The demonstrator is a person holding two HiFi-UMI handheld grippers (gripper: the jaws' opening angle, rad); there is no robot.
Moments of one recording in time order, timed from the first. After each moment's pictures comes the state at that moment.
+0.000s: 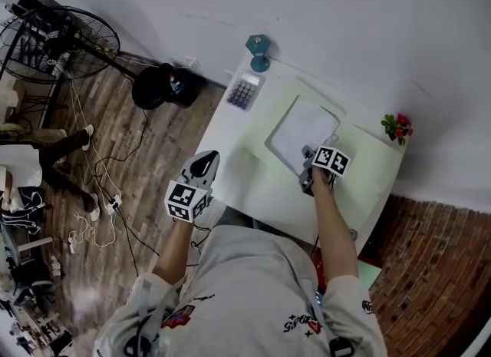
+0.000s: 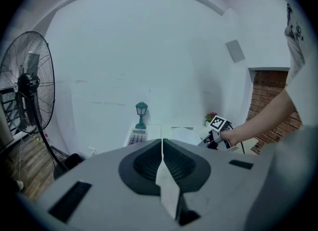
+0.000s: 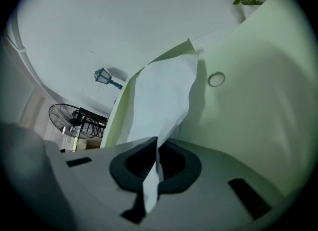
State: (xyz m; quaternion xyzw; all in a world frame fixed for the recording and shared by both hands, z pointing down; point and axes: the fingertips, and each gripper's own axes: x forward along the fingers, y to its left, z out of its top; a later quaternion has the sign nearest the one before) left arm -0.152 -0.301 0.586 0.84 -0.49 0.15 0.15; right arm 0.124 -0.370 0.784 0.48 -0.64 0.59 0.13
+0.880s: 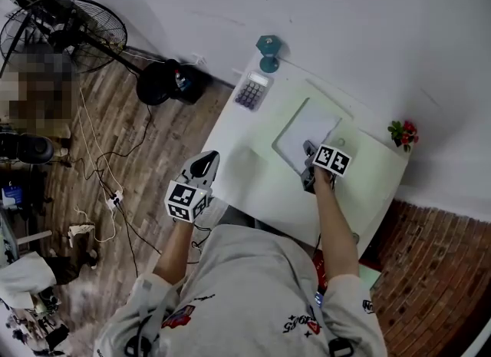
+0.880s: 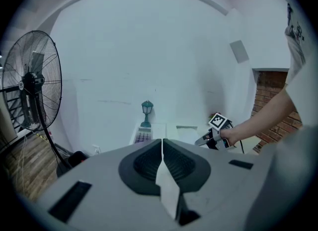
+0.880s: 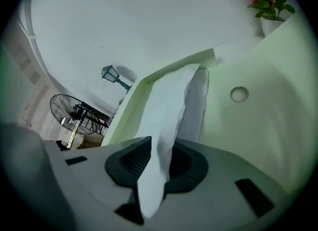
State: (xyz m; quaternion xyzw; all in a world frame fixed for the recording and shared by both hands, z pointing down) left arm -0.176 -0.303 0.592 0.83 -0.50 0.15 0.16; right arm 0.104 -0.397 0.778 0.49 -0.67 0.54 0.14
